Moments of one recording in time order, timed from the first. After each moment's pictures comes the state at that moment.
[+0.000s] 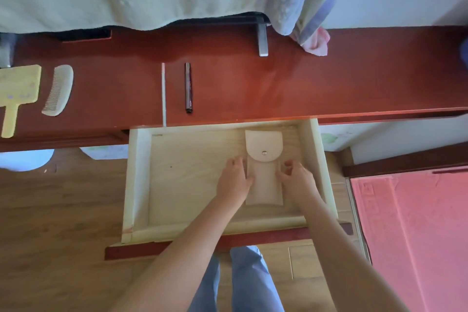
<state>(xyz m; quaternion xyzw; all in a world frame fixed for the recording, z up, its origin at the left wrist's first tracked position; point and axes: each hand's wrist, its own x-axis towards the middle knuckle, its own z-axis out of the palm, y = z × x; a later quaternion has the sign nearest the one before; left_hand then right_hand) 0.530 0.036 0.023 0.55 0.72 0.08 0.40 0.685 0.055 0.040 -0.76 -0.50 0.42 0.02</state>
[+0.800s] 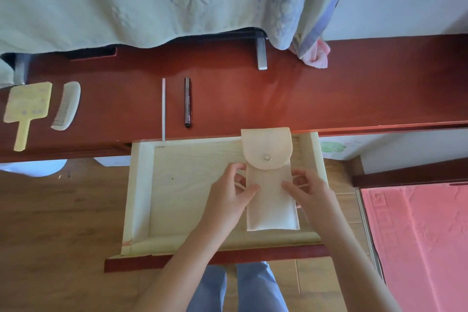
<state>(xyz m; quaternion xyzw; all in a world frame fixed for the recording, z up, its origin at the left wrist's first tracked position) 0.523 0.024 0.118 0.44 0.69 0.26 0.50 0.699 0.043 0.114 -0.69 -0.49 0.51 0.19</state>
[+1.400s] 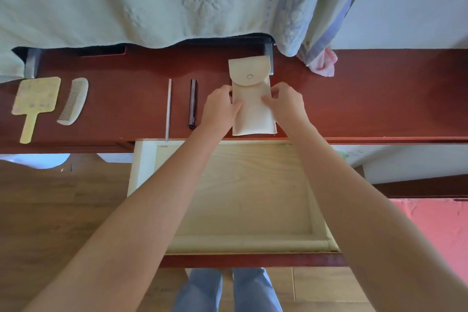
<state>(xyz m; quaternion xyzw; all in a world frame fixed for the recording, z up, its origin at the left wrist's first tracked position) 0.483 0.190 0.099 0.54 0.75 0.24 0.29 0.629 0.221 0.110 -0.67 -0.63 0.35 0.17</state>
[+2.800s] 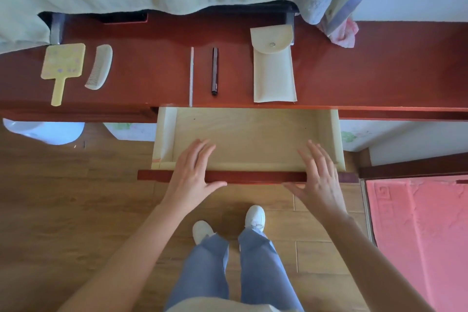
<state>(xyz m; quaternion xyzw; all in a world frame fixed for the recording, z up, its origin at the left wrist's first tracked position) 0.413 -0.038 0.058 0.74 0.66 0.10 0.10 0.700 0.005 0.058 -0.58 -0.80 0.13 0.11</state>
